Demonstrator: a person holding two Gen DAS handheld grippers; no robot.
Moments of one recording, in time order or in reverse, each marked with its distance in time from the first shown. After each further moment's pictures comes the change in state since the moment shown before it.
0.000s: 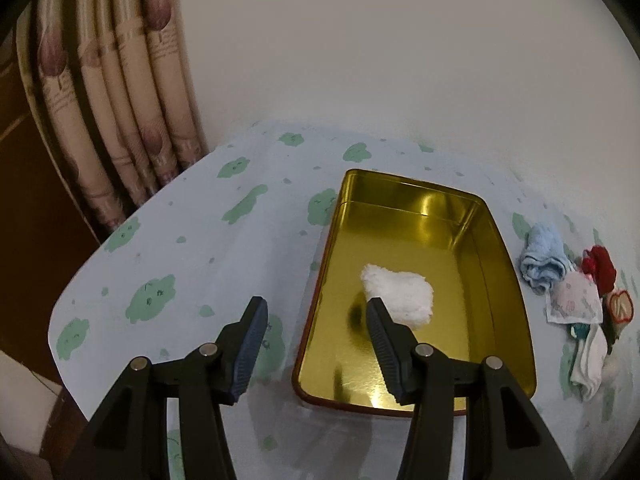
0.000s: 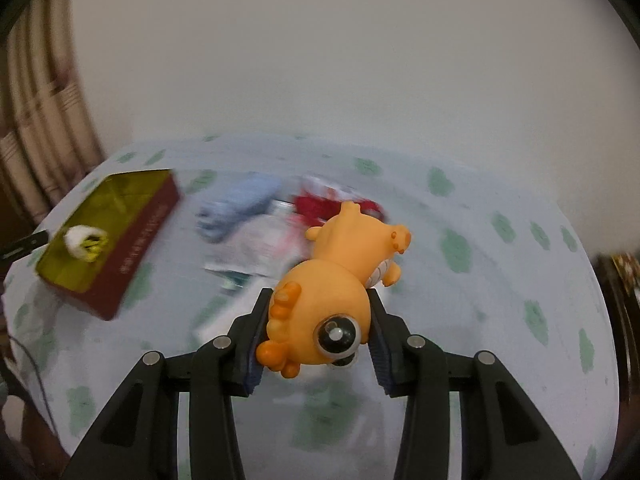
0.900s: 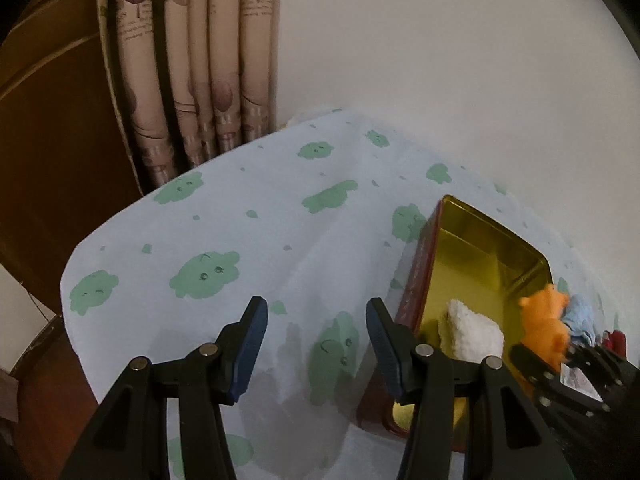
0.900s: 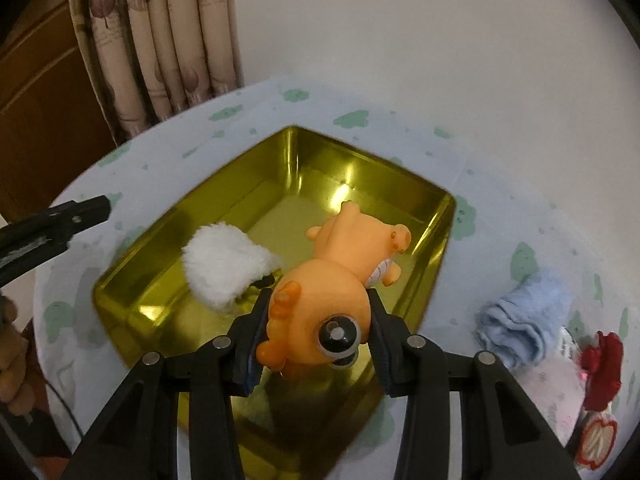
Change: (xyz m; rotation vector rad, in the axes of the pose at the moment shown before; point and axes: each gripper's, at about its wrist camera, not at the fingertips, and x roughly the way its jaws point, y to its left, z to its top) left arm 0.014 0.060 0.005 -0.259 0.028 0.094; right arm 0.124 0.228 0.054 -0.365 0.137 0.268
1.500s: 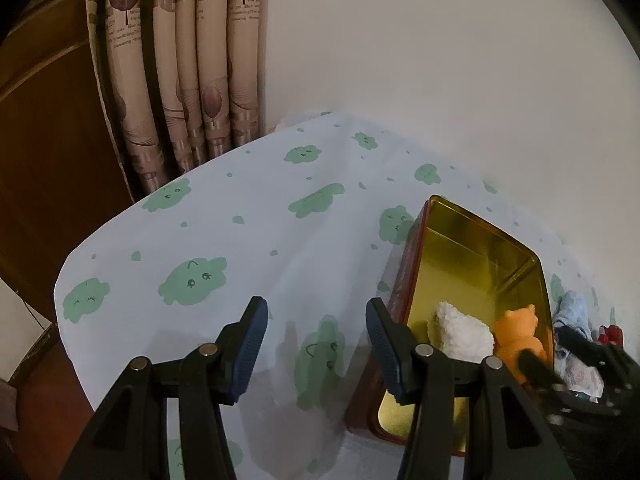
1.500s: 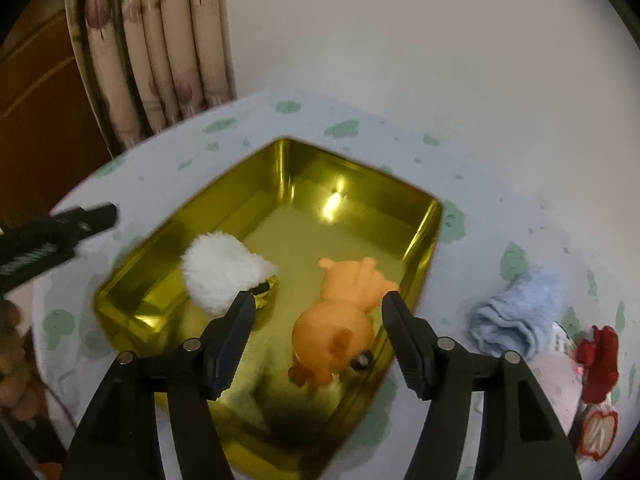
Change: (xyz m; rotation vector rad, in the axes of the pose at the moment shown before) left arm -0.001 -0.008 0.001 0.025 -0.014 -0.019; right arm -0.034 -0.003 -0.006 0.038 -0.090 -0.010
